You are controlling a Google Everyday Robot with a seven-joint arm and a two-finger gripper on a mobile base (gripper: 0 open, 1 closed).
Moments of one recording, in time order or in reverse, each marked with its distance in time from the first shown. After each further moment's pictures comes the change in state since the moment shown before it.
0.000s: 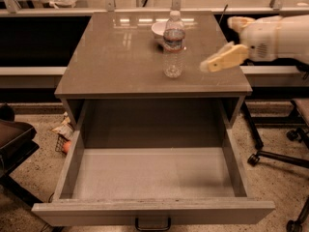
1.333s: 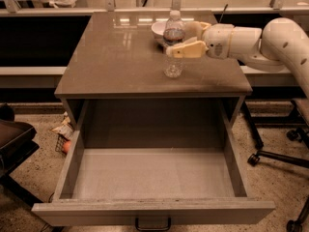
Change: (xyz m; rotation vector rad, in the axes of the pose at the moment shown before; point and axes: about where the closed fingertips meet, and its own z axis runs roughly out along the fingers) arm -0.010 -0.028 0.111 -0.118 -0.268 0.097
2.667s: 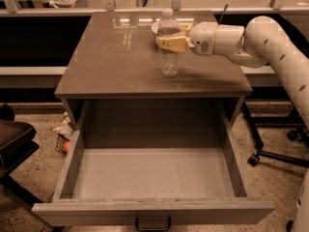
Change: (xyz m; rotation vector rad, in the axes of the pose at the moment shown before) arm -0.004 0.003 0.041 -0.072 -0.034 0.008
